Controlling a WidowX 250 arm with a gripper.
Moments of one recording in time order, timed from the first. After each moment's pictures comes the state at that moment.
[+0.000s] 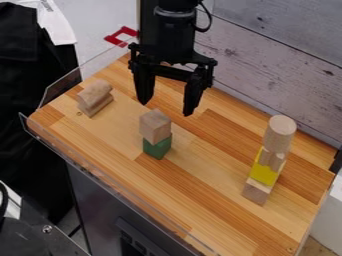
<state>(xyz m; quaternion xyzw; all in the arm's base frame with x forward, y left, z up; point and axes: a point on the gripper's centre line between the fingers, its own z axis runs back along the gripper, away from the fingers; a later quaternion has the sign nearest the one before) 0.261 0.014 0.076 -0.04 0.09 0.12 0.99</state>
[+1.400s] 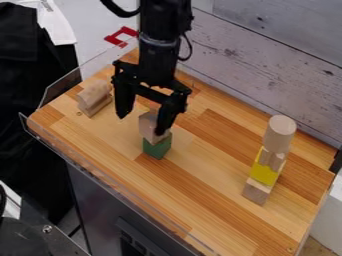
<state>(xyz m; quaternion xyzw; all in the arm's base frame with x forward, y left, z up) 0.247 0.039 0.041 0.01 0.12 0.07 0.99</state>
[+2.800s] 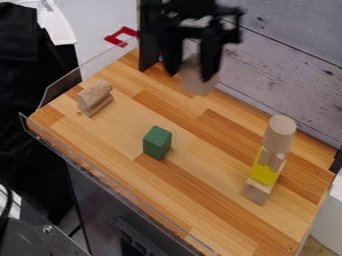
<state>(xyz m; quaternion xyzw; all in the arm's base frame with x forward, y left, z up) 0.253 -0.028 0.151 -0.09 0.05 0.07 0.99</state>
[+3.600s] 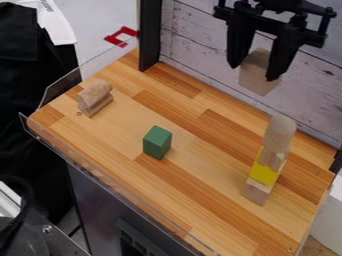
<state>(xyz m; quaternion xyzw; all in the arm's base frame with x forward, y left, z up) 0.272 -0.078 0.162 -0.04 0.07 0.00 1.00</state>
